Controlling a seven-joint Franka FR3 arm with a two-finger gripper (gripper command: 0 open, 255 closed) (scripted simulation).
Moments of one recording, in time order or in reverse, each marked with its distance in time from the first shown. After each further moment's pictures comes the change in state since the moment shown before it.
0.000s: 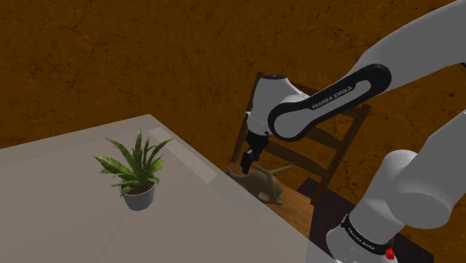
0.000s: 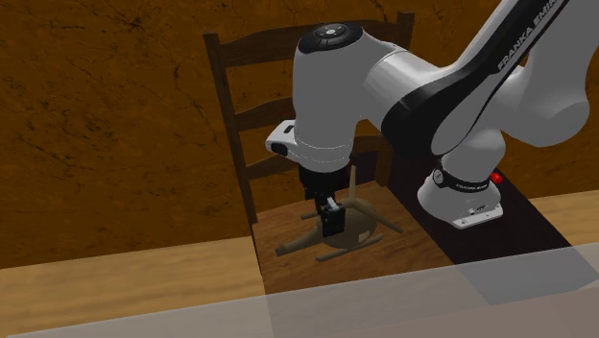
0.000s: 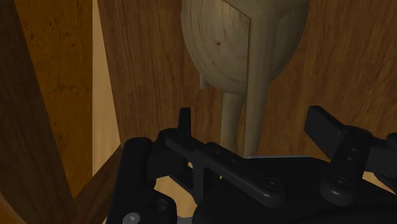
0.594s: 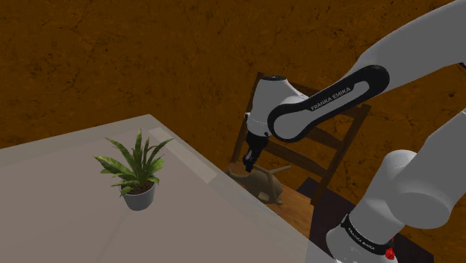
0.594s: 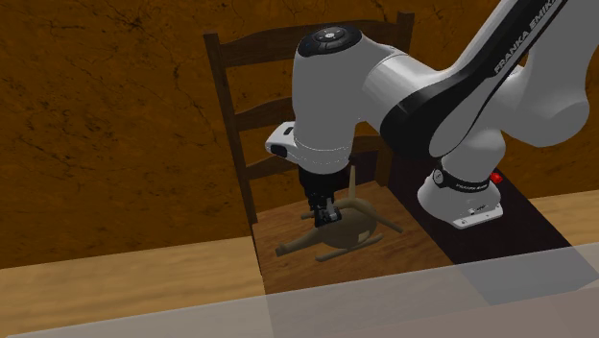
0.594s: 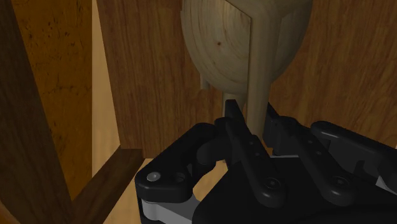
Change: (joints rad) arm -0.001 0.009 -0.001 -0.002 -0.002 0.013 -0.001
